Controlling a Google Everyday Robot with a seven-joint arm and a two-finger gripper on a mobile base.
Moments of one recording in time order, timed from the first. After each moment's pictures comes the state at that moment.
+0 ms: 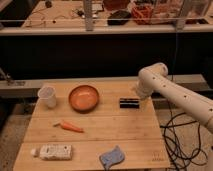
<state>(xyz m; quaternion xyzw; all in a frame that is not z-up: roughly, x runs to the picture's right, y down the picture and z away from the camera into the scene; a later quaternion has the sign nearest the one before) 0.210 0.064 0.857 -0.24 -0.07 -0.13 0.96</state>
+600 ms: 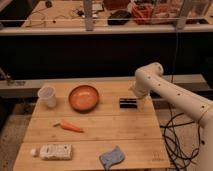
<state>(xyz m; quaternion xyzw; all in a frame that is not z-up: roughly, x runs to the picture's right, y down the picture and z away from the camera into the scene) 0.199 0.064 0.873 -0.25 -0.08 -0.15 0.95</state>
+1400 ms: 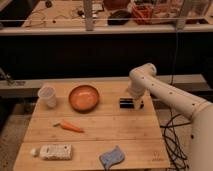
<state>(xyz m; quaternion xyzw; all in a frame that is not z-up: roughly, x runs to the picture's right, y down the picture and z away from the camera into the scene) 0.182 0.072 0.891 -0.26 -0.08 -0.18 0.94</state>
